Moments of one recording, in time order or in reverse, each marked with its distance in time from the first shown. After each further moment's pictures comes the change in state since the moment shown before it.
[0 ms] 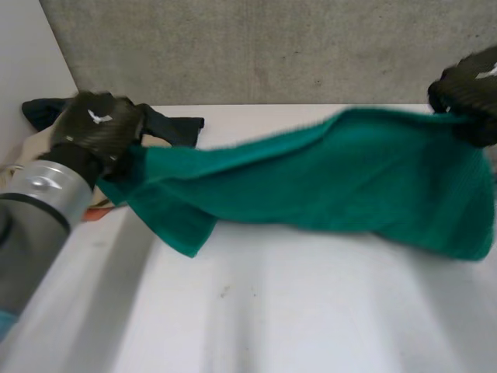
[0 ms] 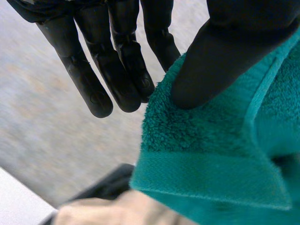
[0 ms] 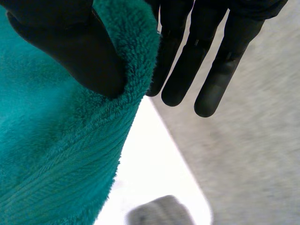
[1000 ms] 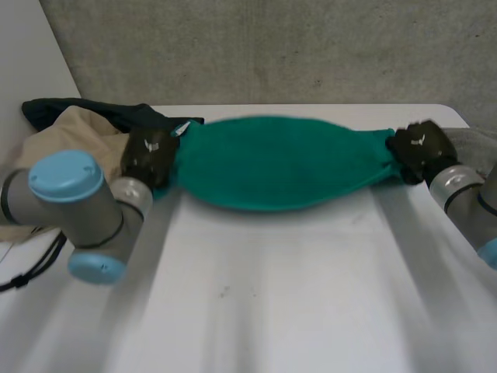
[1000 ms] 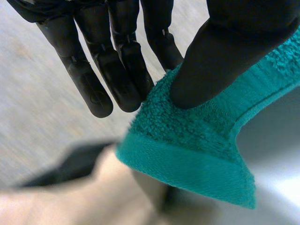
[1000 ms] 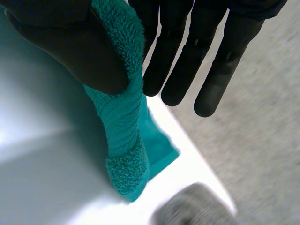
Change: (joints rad) left arm 0.016 -0.574 0.174 0.399 0.011 0.020; right arm 0.089 0.476 0.199 -0.812 0.170 0.147; left_hand 0.000 0.002 0.002 0.001 0.006; right_hand 0.000 0.000 0.001 0.001 0.009
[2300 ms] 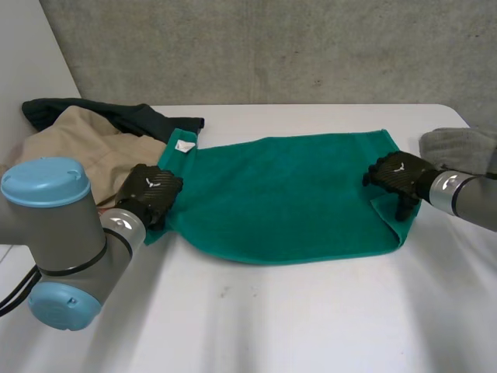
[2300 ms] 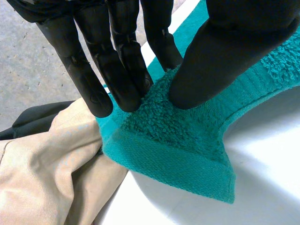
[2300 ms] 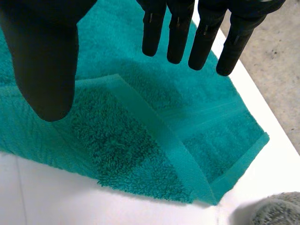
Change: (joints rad) left arm -0.027 0.177 -0.155 -0.256 0.001 0.052; right arm -0.061 0.305 -0.485 0.610 -0.229 -0.312; left_hand 0.000 0.000 0.000 0.000 0.000; right_hand -0.672 -0.764 -0.758 -0.761 -0.754
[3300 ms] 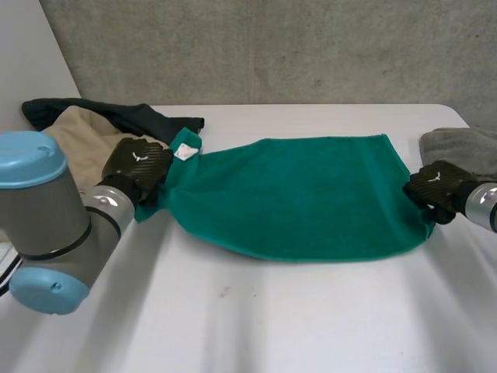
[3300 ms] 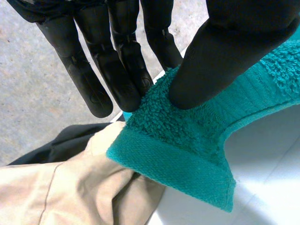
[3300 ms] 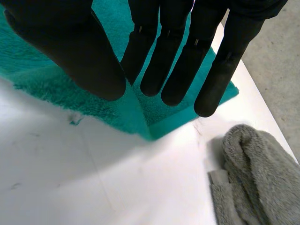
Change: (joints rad) left arm 0.017 0.073 0.045 -0.023 -0.004 -0.055; right arm -0.103 -0.248 0.357 -0.100 0.055 -0.056; left_hand 0.000 0.000 0.000 0.000 0.000; right_hand 0.694 0.768 0.757 0.760 0.719
